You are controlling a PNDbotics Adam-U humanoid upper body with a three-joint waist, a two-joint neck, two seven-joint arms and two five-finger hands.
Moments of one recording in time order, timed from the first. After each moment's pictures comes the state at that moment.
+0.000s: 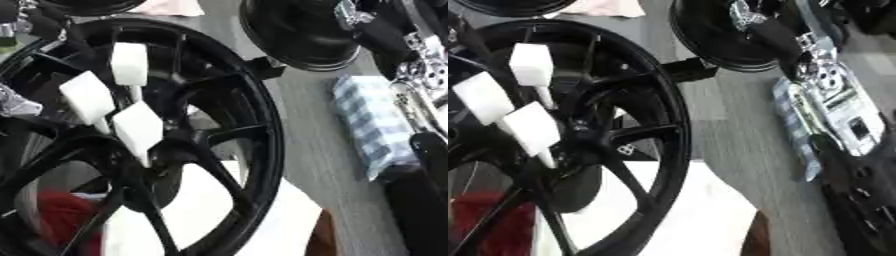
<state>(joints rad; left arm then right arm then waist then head) -1.11 0.78 -0.51 -1.53 -0.34 -0.38 -0.74 -0.47 -0.63 0.01 -1.86 -0.33 0.12 -0.19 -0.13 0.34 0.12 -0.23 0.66</state>
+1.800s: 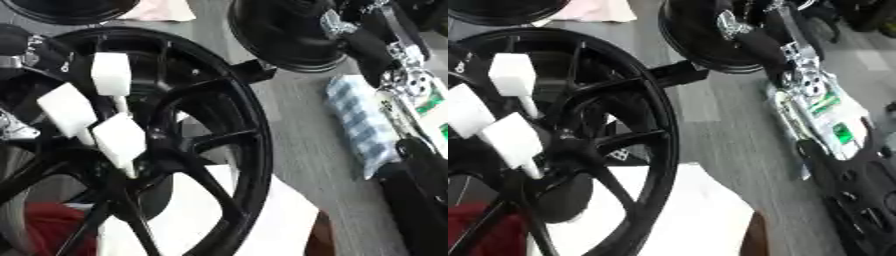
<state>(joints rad) -1.13 0.77 -0.58 -1.47 -0.31 -0.37 -0.75 -0.47 -0.62 0.01 -1.85 -0.33 0.11 -0.19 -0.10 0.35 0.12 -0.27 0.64</state>
